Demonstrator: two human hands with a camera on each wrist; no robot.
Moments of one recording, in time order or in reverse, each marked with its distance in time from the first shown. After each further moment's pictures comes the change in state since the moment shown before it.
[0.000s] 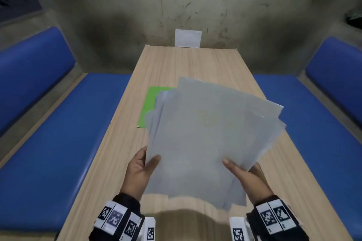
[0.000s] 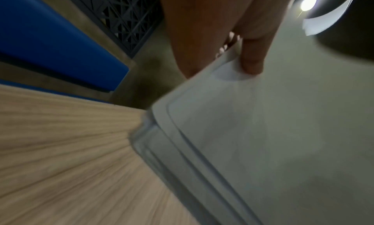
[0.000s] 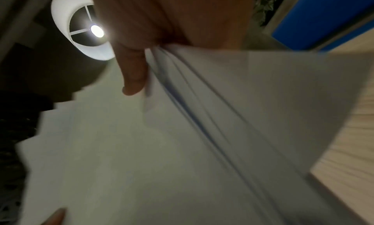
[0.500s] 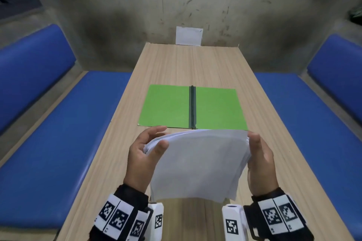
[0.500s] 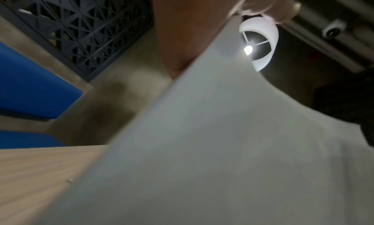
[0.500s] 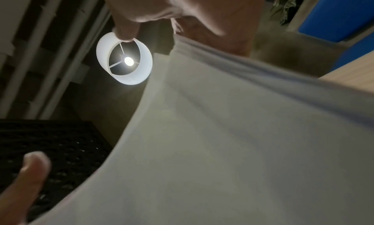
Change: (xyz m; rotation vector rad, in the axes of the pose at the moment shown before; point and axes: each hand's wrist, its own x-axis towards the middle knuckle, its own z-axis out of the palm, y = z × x) left_hand -0.011 0.053 0.021 -0.045 -0.011 0.311; right_hand -0.004 -0.042 0.023 0.098 0.086 -0.386
